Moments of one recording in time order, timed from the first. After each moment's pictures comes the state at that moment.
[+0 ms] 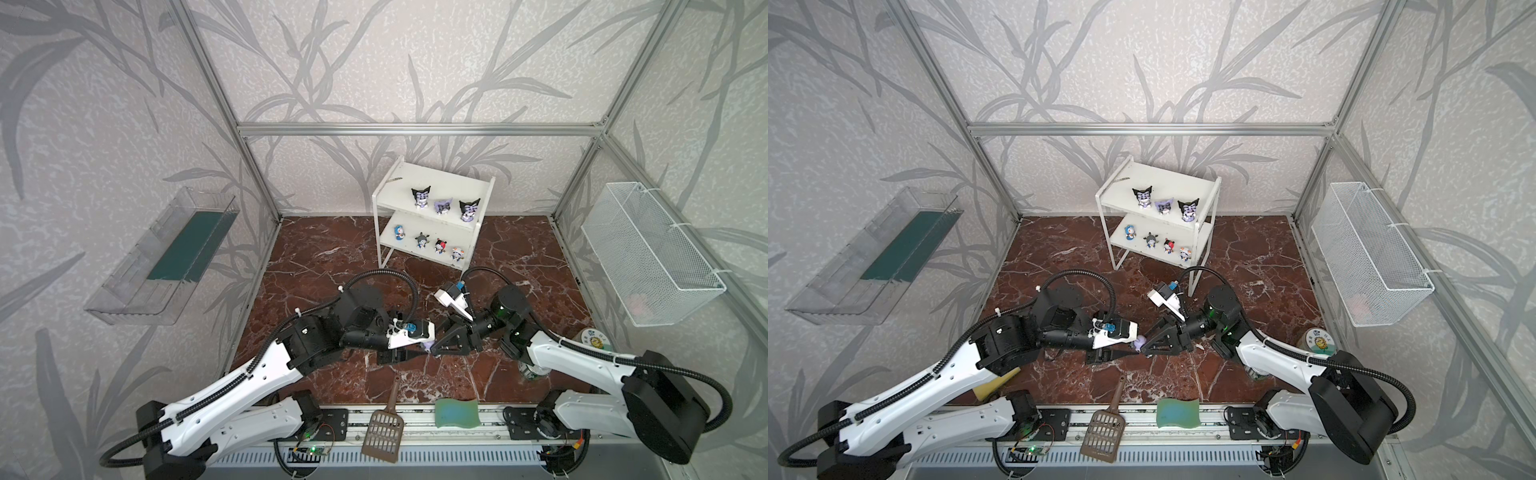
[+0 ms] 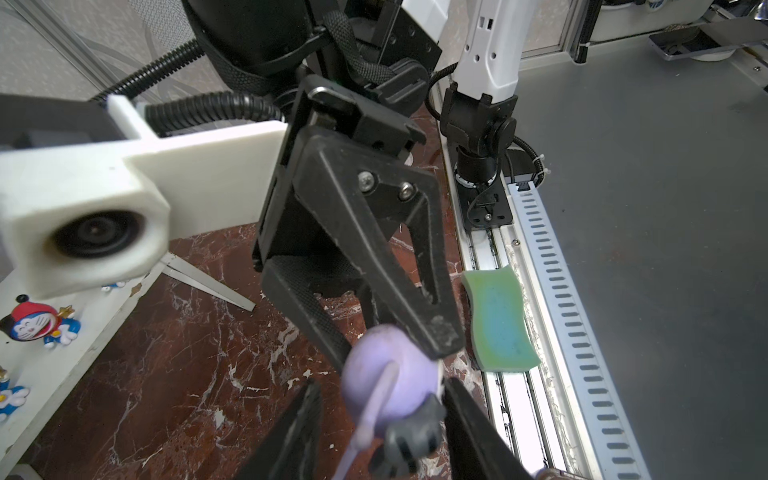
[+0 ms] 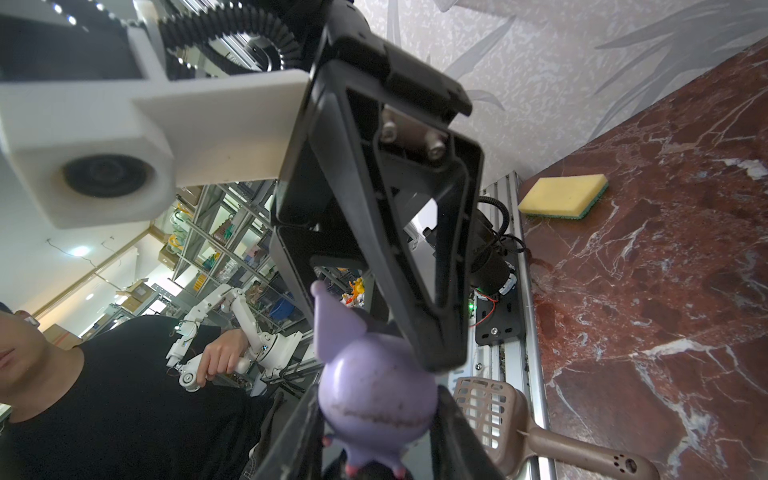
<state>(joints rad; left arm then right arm) -0.93 0.95 0.98 -0.62 0.46 0.52 0.70 1.24 0.53 0.83 -1.30 0.88</state>
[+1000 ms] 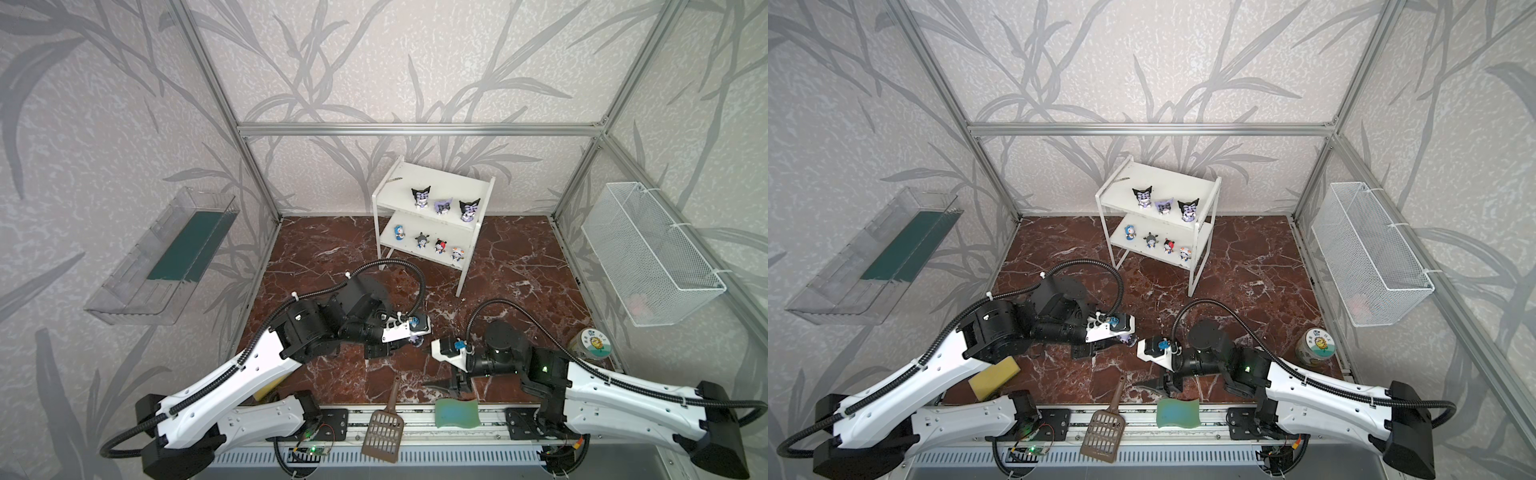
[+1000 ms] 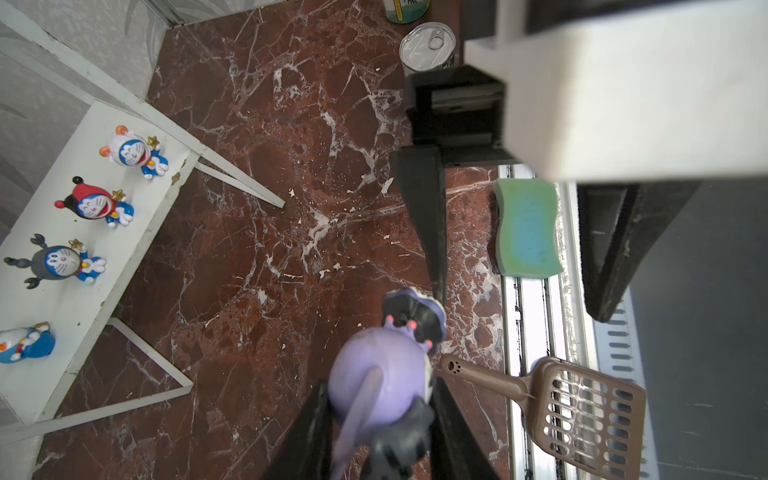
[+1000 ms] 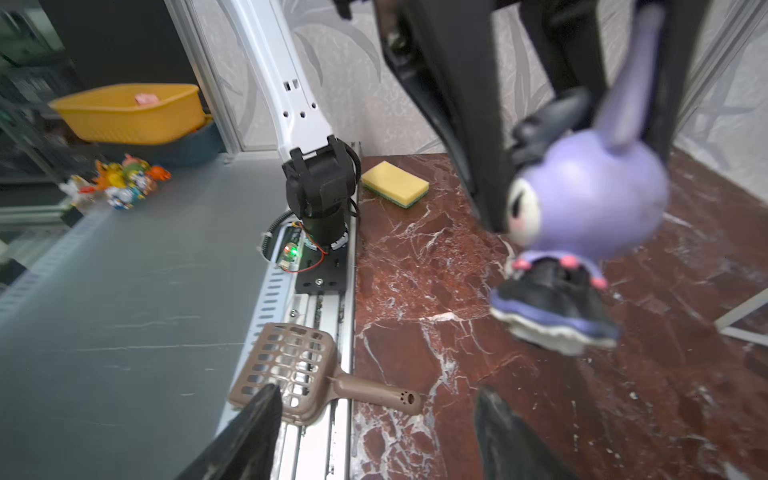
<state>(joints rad) -0.95 1.04 1.23 -1.03 0.21 0.56 1.16 0.89 0.55 0.00 -0.33 -0.15</state>
